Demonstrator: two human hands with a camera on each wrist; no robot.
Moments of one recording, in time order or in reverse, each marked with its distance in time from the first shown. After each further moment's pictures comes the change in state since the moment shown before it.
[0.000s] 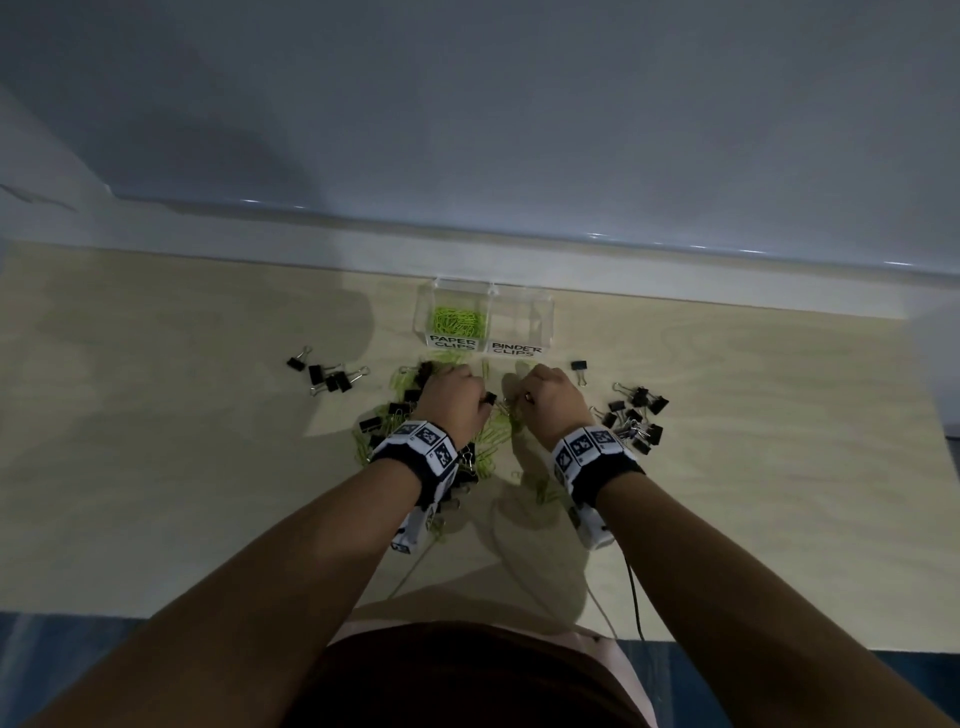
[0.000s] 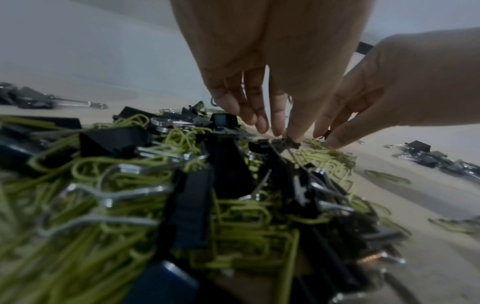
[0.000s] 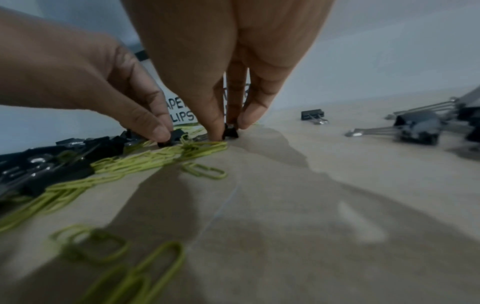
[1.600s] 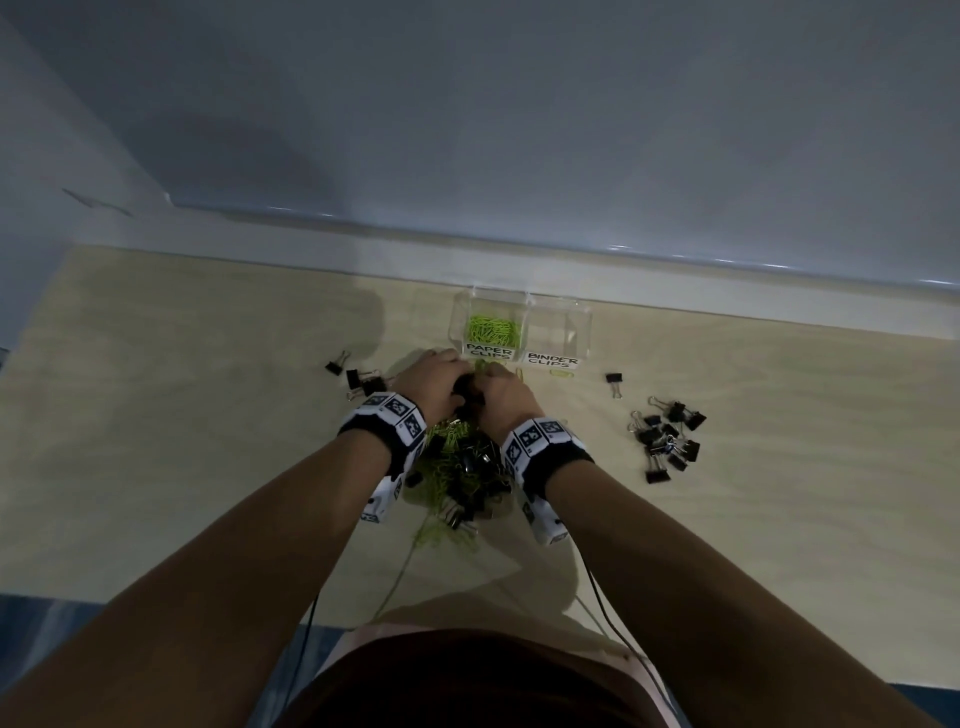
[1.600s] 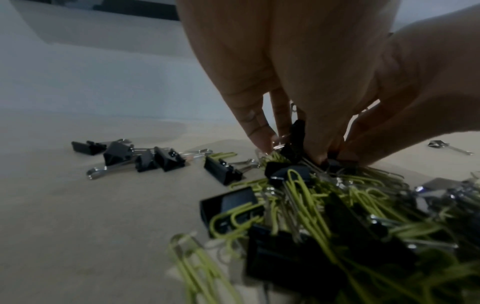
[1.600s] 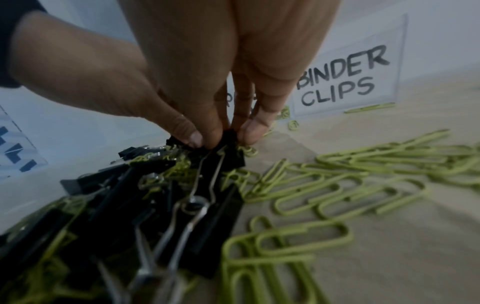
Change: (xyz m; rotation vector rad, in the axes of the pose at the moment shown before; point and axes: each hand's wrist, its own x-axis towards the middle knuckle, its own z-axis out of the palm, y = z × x) left_hand 0.002 -0.068 -0.046 -0.005 -0.141 0.026; right_hand 0.044 -0.087 0.027 0.101 -0.203 -0.009
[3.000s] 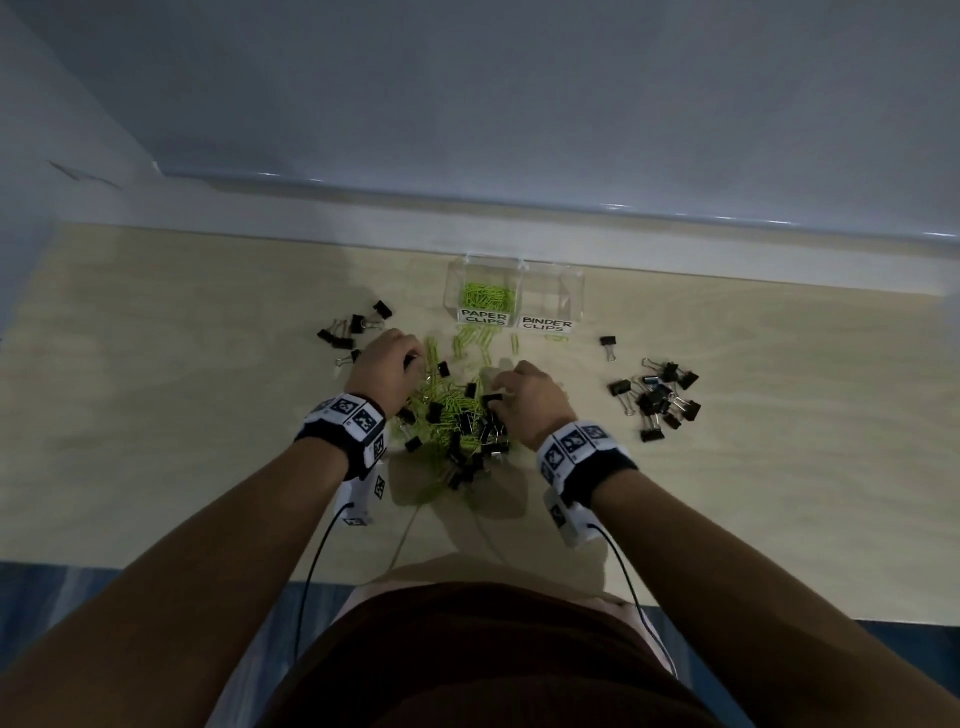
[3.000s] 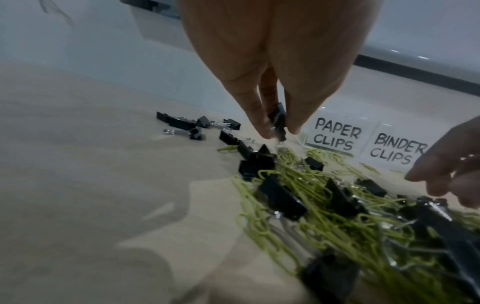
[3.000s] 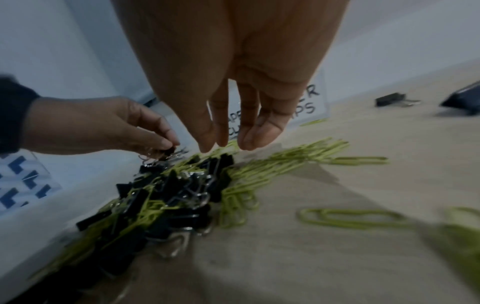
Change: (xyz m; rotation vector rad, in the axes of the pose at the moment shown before) left_hand -0.048 -0.026 0.009 -0.188 0.324 -0.115; right_hand -0.065 0.017 -0.005 0.067 0.035 0.081
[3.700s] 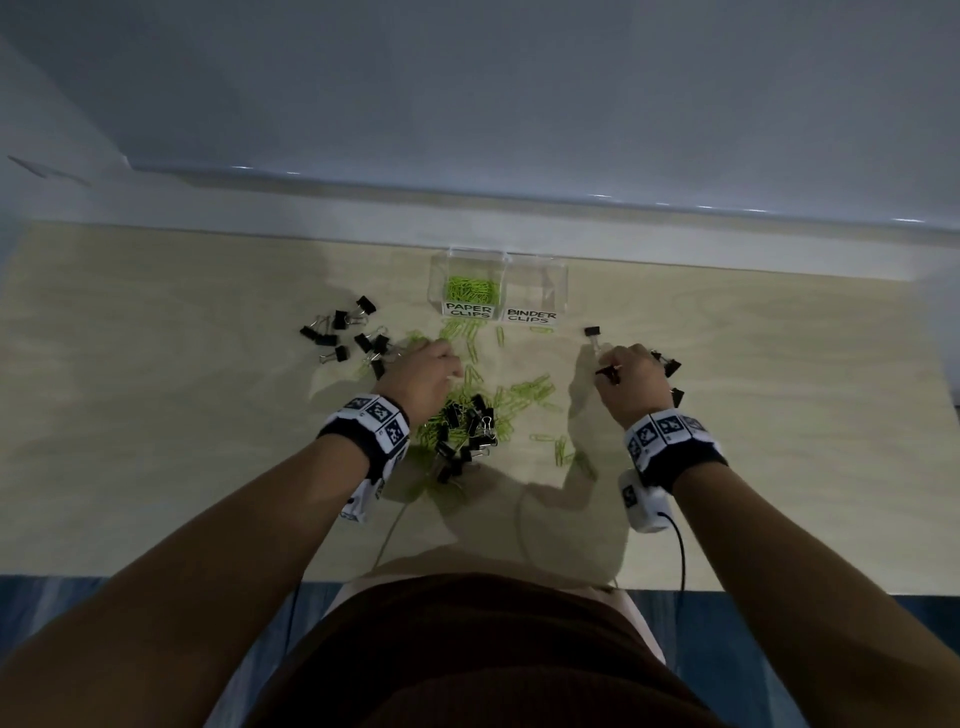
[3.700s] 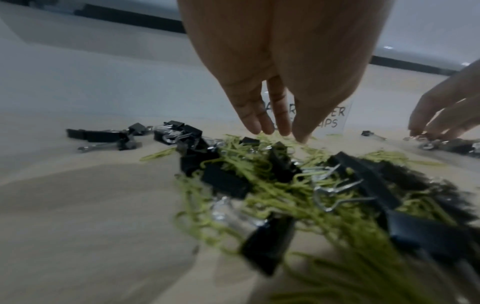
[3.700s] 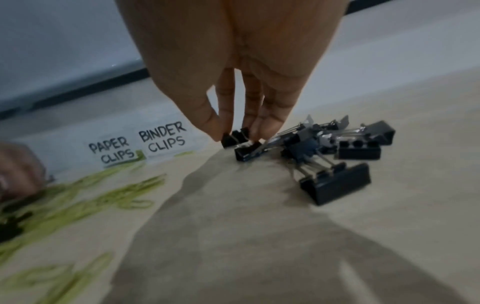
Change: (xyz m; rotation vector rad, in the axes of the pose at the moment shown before) left_hand -0.002 0.035 0.025 0.098 -0.268 0.226; right_hand -0.024 0.108 -0.048 0.004 0.323 0.286
